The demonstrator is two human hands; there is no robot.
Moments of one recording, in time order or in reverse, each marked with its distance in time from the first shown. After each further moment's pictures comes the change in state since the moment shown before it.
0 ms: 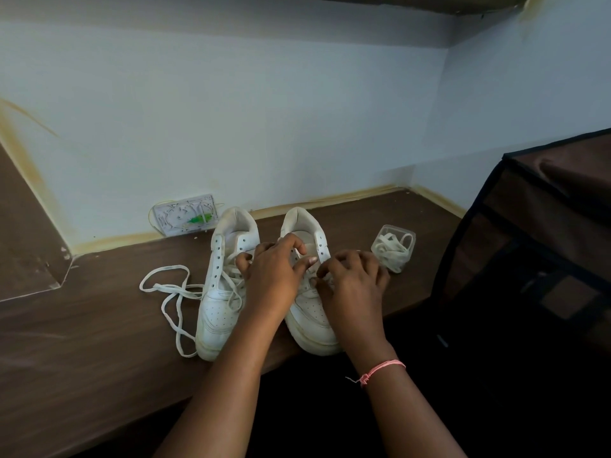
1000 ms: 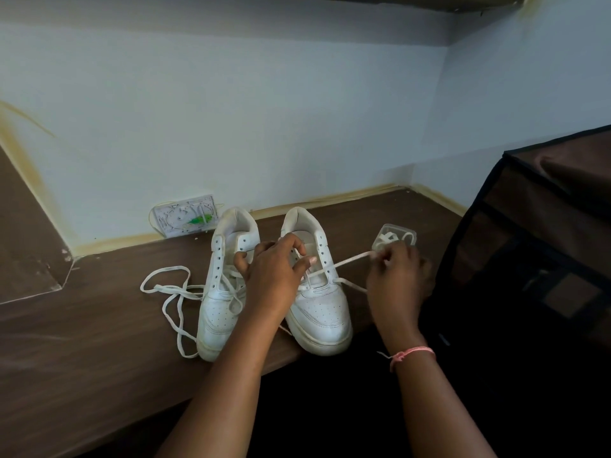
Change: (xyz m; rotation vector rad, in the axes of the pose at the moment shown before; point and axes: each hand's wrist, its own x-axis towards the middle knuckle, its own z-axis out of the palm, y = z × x) left_hand -0.001 0.002 -0.002 -0.017 -0.015 -0.032; right_hand 0.019 0.037 -0.021 0.097 0.159 0.371
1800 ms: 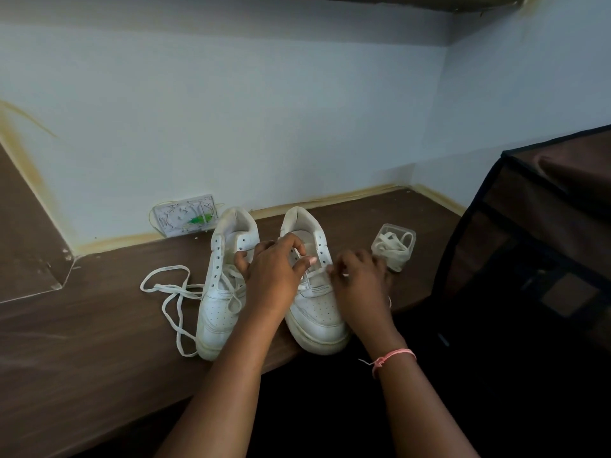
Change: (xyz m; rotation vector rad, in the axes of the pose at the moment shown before) left_hand 0.000 -0.001 0.002 -0.017 0.007 -0.001; right_hand -0.014 -0.013 0.018 0.048 -0.269 -0.243
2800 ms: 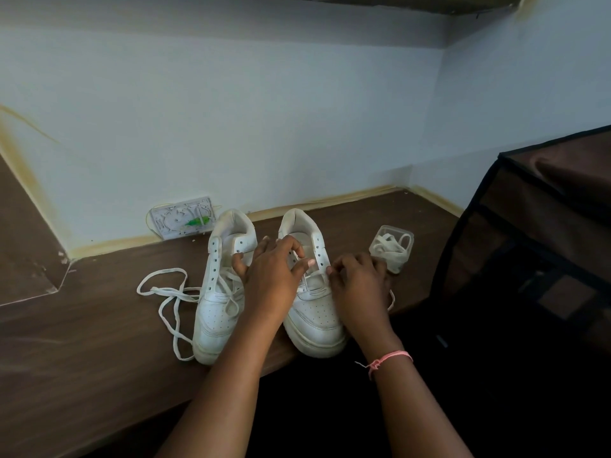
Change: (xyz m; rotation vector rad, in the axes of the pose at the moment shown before) left_hand -0.002 0.003 0.002 0.024 0.002 0.005; right_hand 0.002 0.001 0.004 0.013 -0.006 0.044
